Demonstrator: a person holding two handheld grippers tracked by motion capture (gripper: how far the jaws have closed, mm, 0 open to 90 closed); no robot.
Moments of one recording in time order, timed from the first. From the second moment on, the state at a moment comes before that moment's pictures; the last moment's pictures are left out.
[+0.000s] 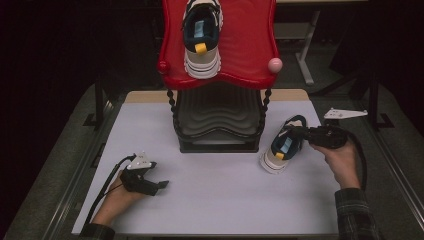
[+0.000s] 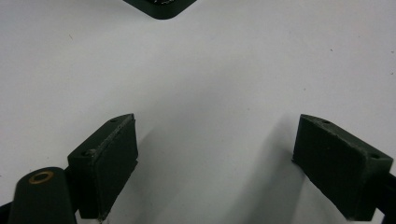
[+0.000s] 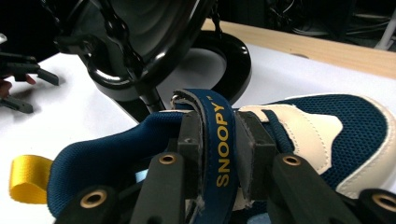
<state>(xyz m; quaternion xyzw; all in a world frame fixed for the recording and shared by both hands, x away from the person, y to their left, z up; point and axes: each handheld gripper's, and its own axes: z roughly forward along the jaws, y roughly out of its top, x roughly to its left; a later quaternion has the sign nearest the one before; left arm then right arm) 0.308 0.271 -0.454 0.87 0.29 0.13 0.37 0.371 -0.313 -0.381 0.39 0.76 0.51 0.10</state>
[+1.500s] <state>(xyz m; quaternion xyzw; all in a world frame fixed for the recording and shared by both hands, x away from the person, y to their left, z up) 0.308 0.272 -0.454 0.88 0.29 0.13 0.36 0.352 -0.332 -0.135 0.26 0.72 0.62 0.19</state>
